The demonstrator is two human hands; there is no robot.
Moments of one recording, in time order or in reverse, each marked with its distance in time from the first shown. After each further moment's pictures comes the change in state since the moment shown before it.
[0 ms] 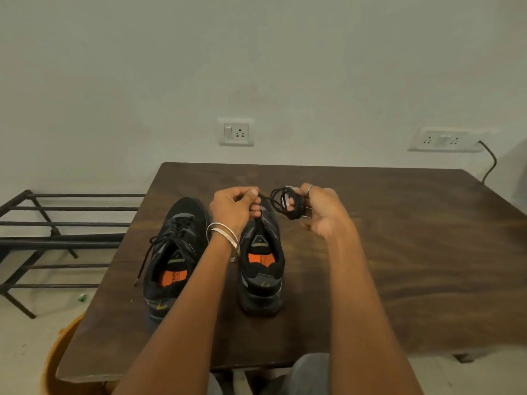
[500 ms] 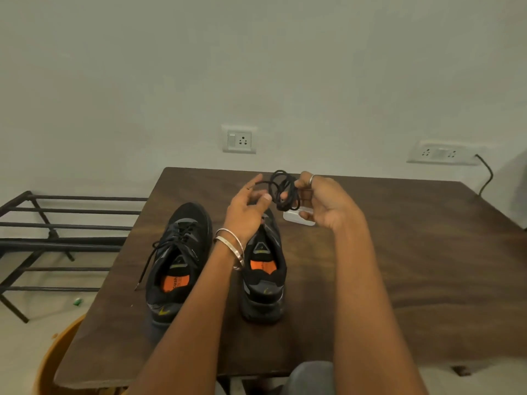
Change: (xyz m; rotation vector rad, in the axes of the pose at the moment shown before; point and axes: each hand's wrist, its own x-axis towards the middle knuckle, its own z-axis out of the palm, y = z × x) left_hand -0.001 0.003 0.007 0.009 -0.182 0.064; right_hand 0.004 -0.030 0.001 -0.066 -0.181 -0.073
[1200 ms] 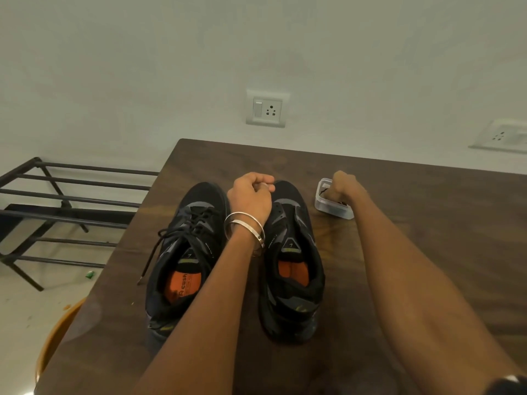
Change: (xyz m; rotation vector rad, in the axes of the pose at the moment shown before) left_hand 0.054 -0.054 -0.022 0.196 0.365 -0.056; right_hand 0.185 0.067 -0.018 -1.222 0.157 0.019
